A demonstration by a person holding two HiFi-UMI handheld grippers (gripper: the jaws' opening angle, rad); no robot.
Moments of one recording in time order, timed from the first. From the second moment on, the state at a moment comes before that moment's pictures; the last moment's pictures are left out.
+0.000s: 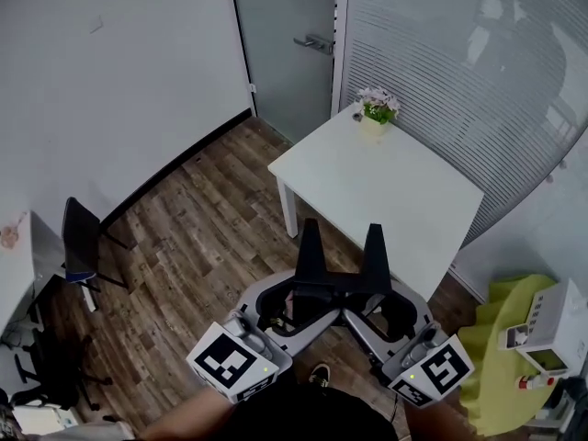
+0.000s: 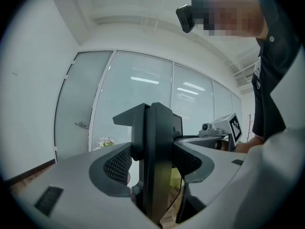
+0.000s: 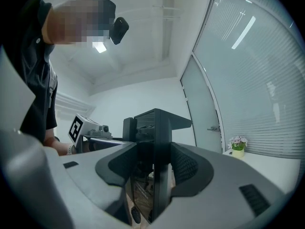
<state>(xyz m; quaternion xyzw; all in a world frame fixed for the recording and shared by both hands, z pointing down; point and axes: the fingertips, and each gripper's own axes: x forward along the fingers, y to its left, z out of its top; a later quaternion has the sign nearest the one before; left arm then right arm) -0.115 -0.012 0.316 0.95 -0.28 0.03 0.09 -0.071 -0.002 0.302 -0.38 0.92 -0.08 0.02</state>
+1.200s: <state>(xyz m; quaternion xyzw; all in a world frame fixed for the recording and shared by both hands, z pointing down) -0.037 -0.281 0.342 0.99 -0.02 0.08 0.10 -0.003 -0.252 0.329 -0.60 0.80 -0.10 0.03</state>
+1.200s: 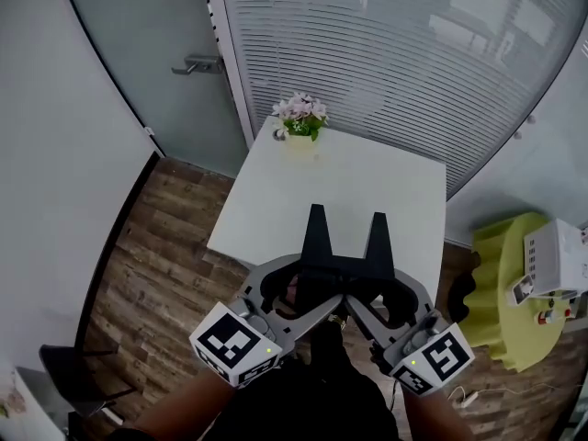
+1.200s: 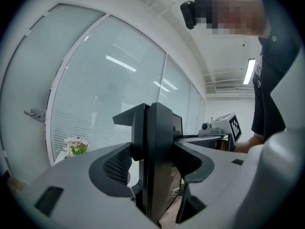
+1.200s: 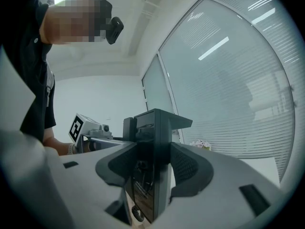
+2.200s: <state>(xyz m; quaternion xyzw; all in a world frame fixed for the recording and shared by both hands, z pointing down) 0.161 -0.387 0.431 0.97 -0.01 0.18 0.17 0.196 -0.357 0.422 -0.60 0.77 -0.24 0.05</state>
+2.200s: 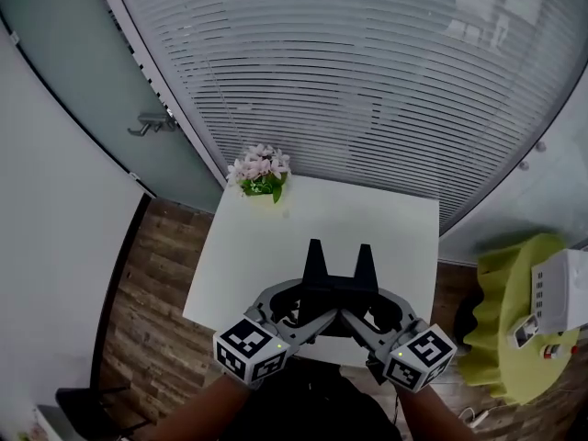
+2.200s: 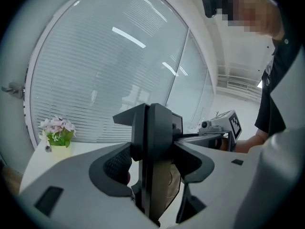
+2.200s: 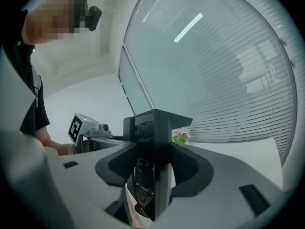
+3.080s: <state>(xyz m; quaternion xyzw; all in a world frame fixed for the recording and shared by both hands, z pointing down) 0.201 -0.479 0.610 0.90 0.05 0.30 0.33 0.237 -0.450 0.598 -0.59 0.67 -0.45 0.03</state>
